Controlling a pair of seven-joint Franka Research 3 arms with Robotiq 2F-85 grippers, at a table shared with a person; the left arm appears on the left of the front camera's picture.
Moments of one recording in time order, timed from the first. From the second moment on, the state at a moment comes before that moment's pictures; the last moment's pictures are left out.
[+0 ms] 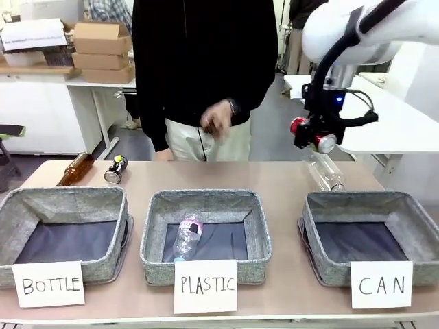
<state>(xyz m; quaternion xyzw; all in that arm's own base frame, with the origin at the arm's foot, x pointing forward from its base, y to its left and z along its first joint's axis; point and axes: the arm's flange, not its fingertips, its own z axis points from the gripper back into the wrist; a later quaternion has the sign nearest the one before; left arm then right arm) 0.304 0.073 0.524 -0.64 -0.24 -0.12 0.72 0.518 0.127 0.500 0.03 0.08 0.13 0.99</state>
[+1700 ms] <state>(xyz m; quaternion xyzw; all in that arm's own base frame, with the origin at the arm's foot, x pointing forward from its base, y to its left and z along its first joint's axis) 0.304 0.073 0.523 -0.64 -0.24 -0.12 0.72 0.375 0.043 0.478 0.08 0.08 0.13 0.99</state>
